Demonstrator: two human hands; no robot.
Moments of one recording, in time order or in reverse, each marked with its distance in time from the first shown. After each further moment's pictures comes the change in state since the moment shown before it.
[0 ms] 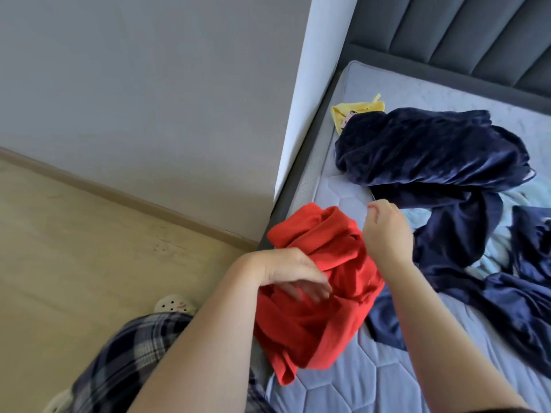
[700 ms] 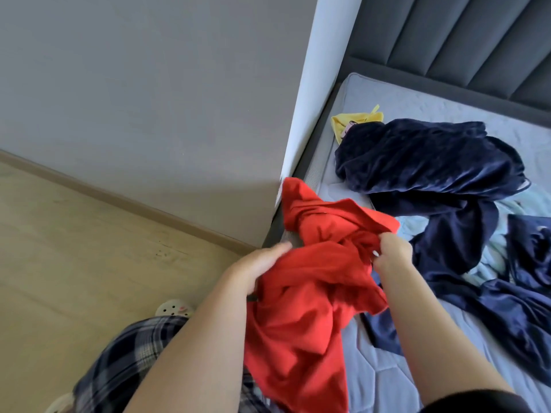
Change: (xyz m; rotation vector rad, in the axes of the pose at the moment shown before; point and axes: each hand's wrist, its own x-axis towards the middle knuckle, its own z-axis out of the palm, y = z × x) left_hand 0.006 -0.040 -0.024 -0.548 0.535 -0.214; right_hand 0.010 0.016 0.012 0.672 -0.112 0.848
